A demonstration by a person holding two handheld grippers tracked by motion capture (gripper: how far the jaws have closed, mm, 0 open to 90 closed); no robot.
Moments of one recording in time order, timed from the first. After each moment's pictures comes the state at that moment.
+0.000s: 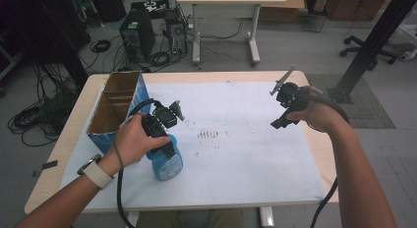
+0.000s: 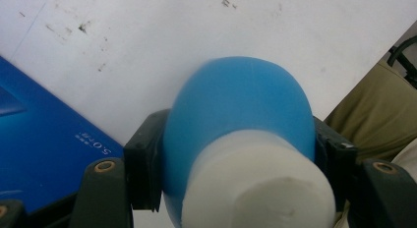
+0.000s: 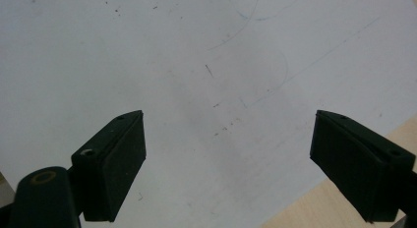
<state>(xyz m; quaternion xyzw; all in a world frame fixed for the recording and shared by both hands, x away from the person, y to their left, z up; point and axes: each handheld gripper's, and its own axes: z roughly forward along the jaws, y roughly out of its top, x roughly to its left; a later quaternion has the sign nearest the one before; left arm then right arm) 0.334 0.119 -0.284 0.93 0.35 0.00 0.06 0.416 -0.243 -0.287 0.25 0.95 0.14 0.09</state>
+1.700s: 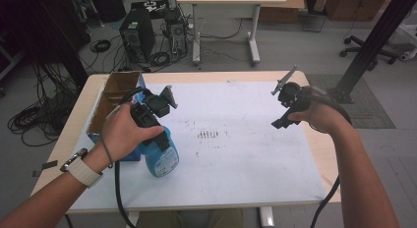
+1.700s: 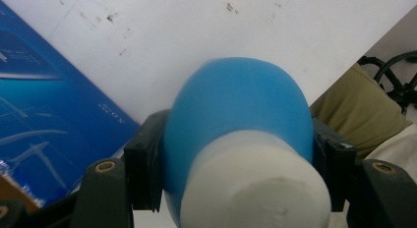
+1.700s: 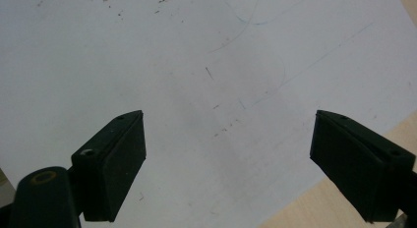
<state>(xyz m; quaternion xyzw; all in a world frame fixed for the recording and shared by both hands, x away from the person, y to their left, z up) 0.325 0.127 -0.230 0.92 0.39 0.01 0.06 0.411 -0.245 -0.282 0.25 0.95 0.15 0.10</state>
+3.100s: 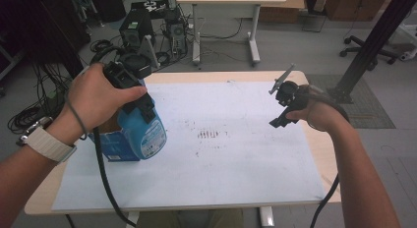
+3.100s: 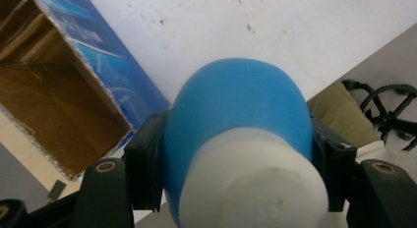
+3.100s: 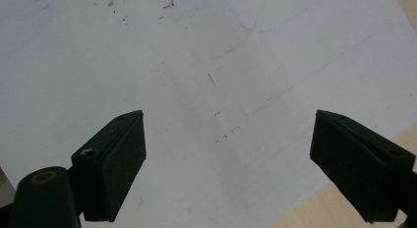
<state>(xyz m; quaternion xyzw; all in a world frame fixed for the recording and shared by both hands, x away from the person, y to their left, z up) 0.329 0.144 -0.136 0.88 0.46 0.03 0.07 0.414 -0.240 -0.281 0.24 0.95 0.15 0.10</state>
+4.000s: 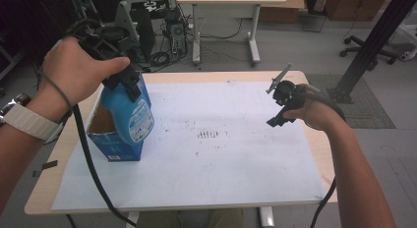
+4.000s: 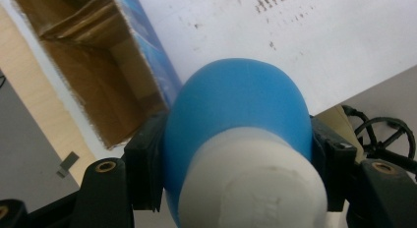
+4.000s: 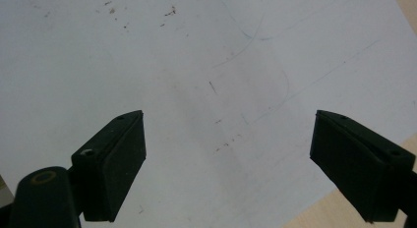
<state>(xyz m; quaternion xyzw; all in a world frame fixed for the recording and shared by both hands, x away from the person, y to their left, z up) 0.345 0.172 -0.093 0.84 0.54 0.04 0.07 0.419 -0.234 -0.283 0.23 0.95 0.16 0.10</state>
